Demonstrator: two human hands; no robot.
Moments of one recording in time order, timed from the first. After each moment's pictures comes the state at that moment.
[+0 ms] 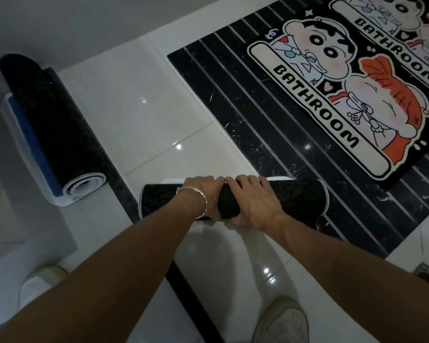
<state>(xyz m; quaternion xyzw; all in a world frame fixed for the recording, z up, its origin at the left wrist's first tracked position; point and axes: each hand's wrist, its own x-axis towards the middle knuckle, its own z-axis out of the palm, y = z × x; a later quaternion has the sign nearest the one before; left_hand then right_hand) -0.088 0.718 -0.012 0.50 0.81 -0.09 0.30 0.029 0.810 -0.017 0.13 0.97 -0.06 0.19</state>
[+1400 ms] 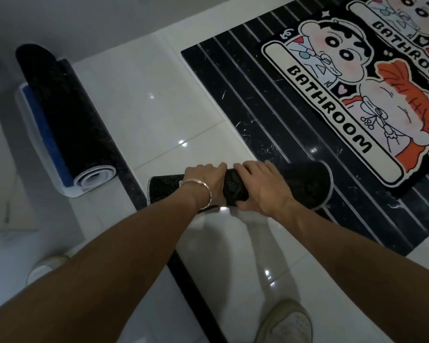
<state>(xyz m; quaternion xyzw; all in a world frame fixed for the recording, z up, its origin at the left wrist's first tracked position) -0.101 0.716 0.001 0.45 0.85 -0.06 0.26 0.009 0.827 -0.003 0.11 0.98 -0.07 0.14</state>
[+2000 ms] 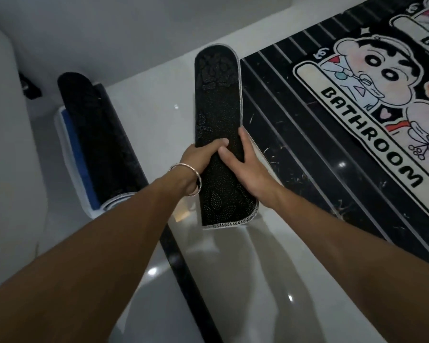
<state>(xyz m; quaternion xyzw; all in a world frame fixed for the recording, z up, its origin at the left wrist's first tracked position) -0.204 0.718 0.025 -0.07 0.70 0.57 0.42 -0.109 0.817 0.015 0.26 0.69 -0.68 0.03</state>
